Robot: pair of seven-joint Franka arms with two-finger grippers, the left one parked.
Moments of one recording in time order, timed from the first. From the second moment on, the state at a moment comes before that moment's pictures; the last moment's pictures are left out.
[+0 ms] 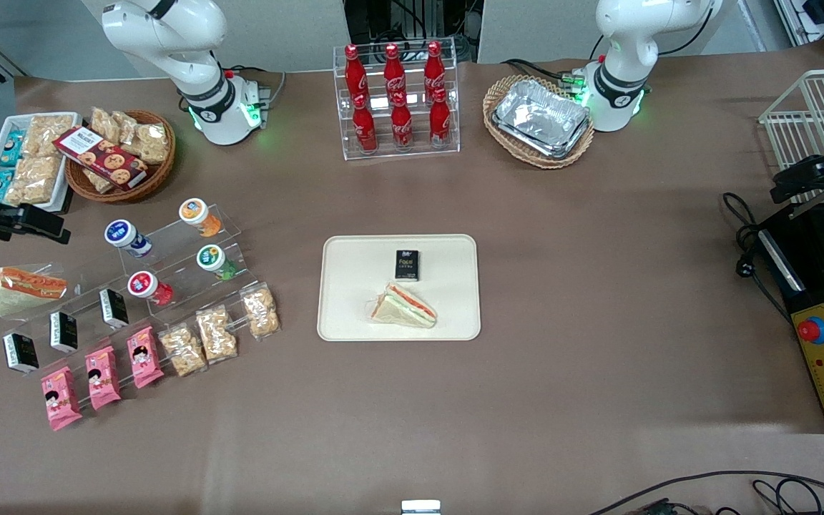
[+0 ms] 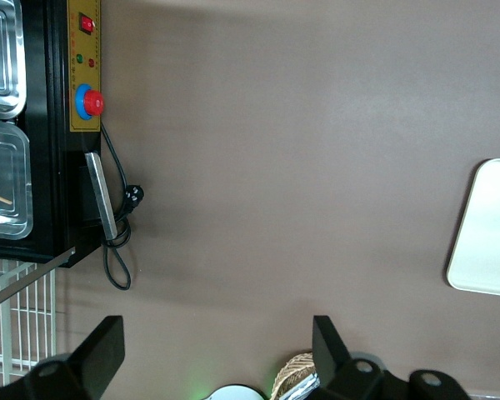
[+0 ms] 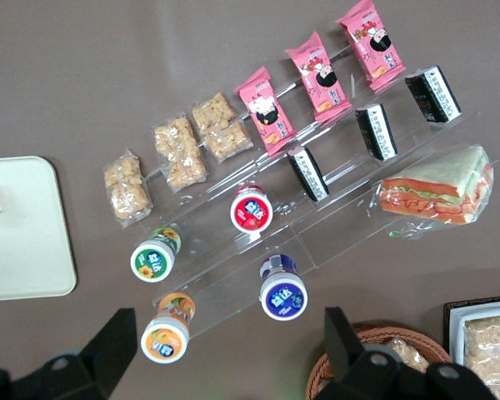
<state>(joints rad) -0.01 0.03 -0.09 -1.57 0.00 1.53 0.01</state>
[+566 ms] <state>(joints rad) -0.01 0.02 -0.09 -1.58 0.01 1.52 0.00</state>
